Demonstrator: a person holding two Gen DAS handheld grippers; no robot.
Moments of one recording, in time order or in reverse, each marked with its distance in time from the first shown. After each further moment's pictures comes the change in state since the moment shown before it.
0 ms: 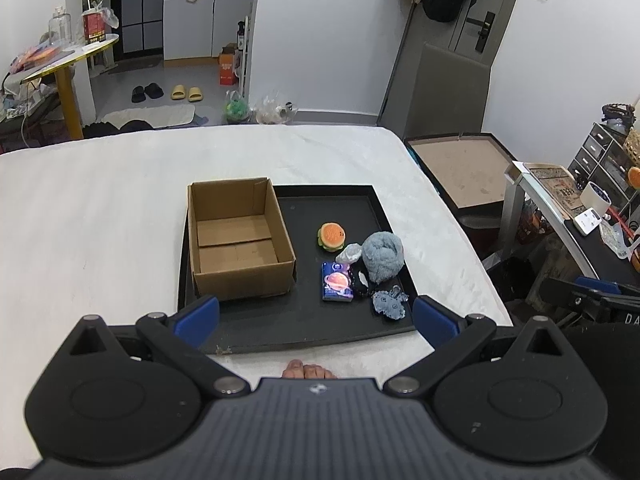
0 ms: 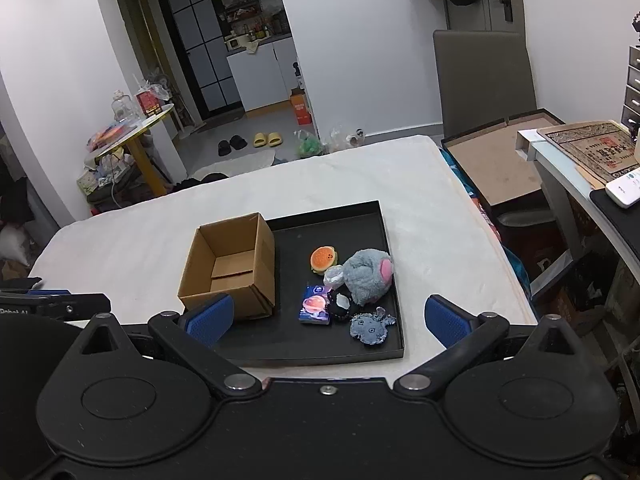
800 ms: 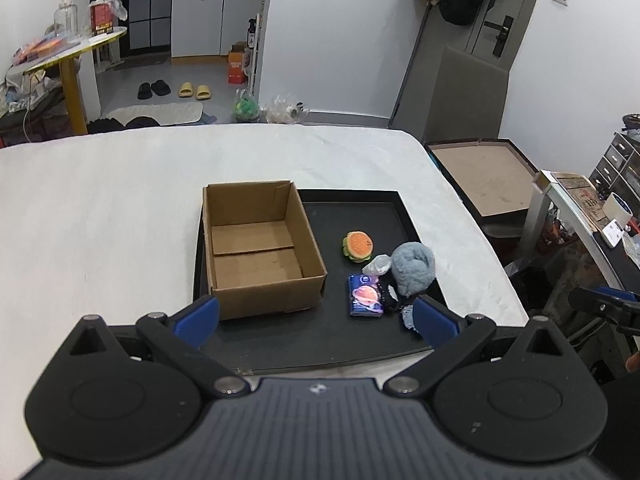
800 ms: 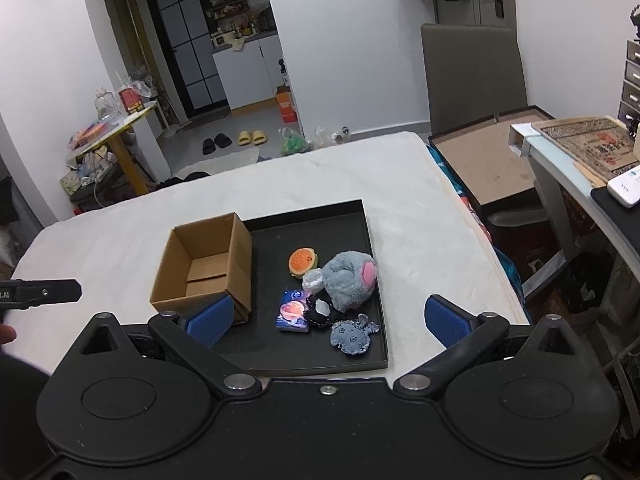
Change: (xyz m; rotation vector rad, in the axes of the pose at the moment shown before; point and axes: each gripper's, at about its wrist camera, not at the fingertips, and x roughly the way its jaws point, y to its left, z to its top) left arm 0.041 0.036 0.011 -0.016 -0.017 0.007; right arm 0.032 -0.009 -0.004 -0.003 0.000 -0.045
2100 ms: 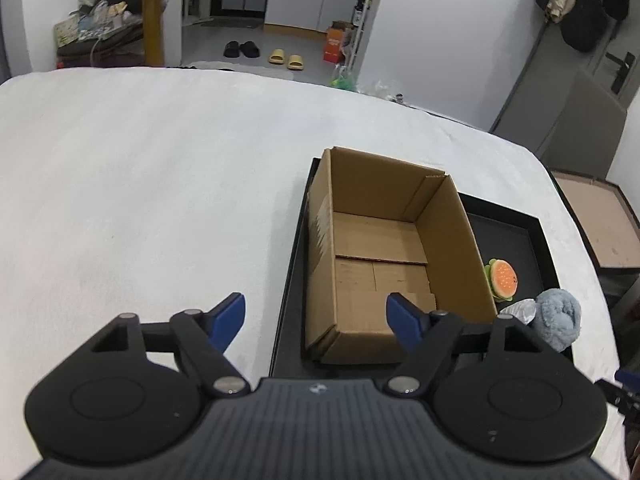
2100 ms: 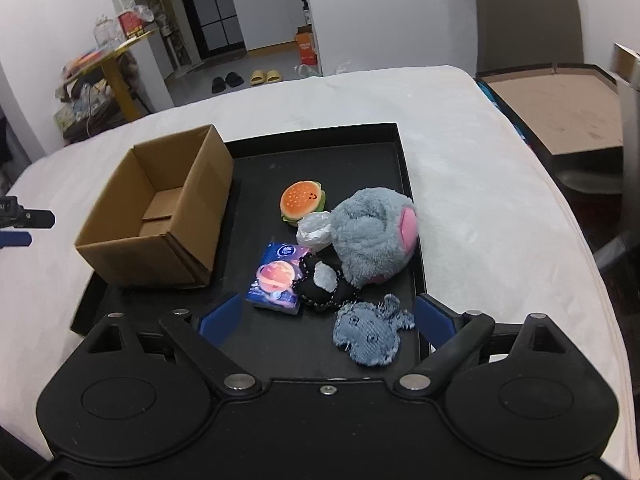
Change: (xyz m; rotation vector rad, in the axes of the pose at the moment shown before) left arm 0.139 0.127 -0.004 -0.237 0.020 0.178; right arm 0.171 0.003 -0.039 -0.108 0.140 0.033
